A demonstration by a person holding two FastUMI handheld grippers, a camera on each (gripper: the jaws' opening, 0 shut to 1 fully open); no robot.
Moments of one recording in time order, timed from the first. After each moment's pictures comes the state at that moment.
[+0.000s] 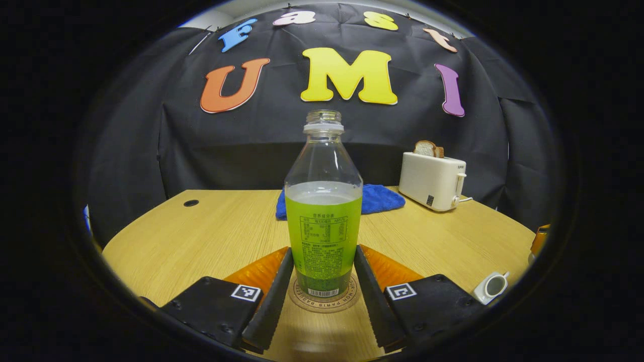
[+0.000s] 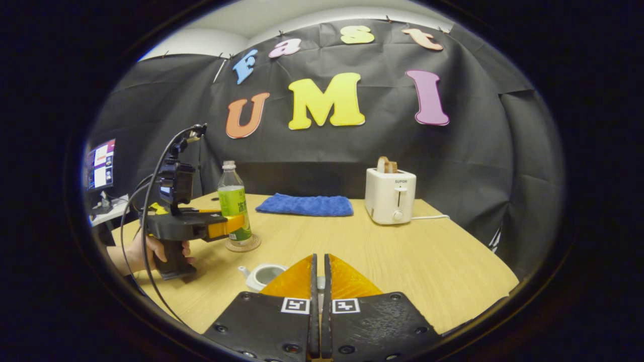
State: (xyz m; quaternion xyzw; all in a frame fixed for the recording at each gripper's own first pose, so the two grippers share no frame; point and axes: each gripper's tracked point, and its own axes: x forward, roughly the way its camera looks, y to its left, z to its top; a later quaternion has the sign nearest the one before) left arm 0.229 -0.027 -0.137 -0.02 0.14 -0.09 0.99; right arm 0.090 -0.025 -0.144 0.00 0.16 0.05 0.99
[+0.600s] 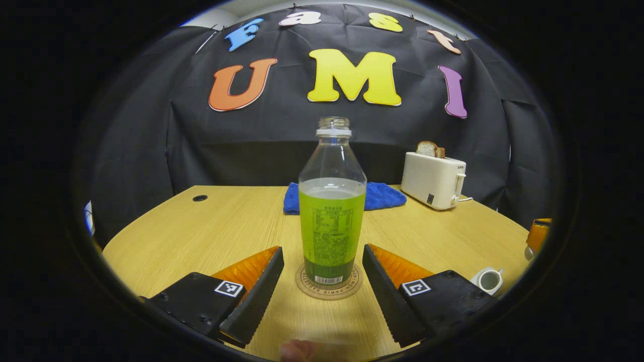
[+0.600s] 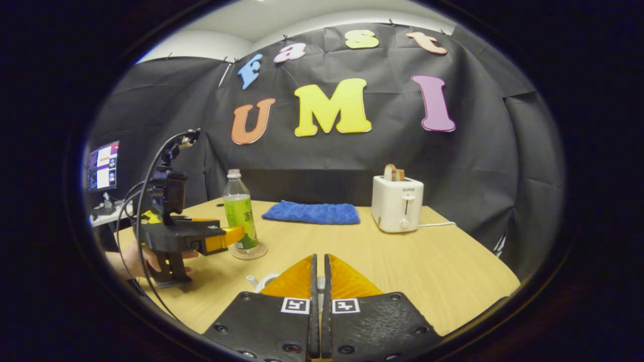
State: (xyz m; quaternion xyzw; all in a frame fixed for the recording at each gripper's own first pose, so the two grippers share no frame) left arm 0.194 -0.006 -0.135 -0.02 0.15 -0.06 0.99; right arm 0.100 -0.008 -0.131 0.00 0.14 0.07 0.99
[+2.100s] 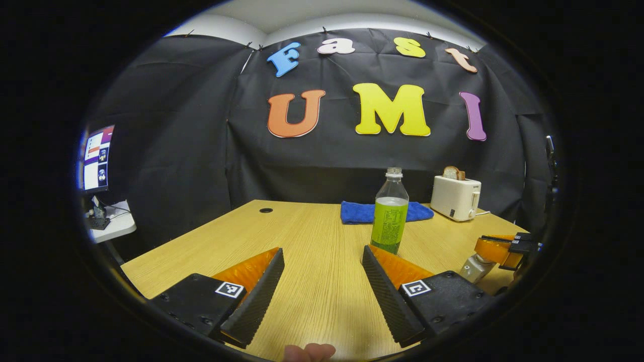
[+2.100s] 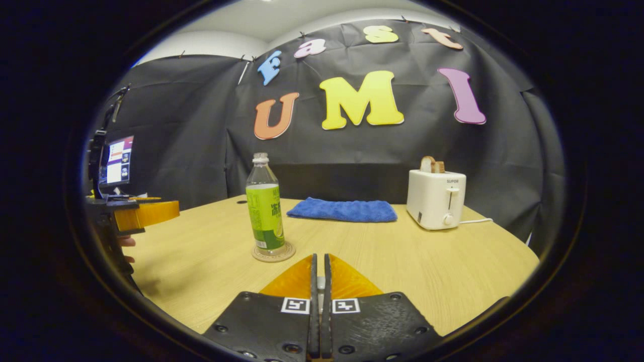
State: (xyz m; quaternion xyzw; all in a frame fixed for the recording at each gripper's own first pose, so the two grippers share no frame) left arm 0.096 0.089 -0.088 -0.02 0.08 0.03 1.00; right arm 0.132 0.051 -0.176 0.00 0.13 0.13 0.98
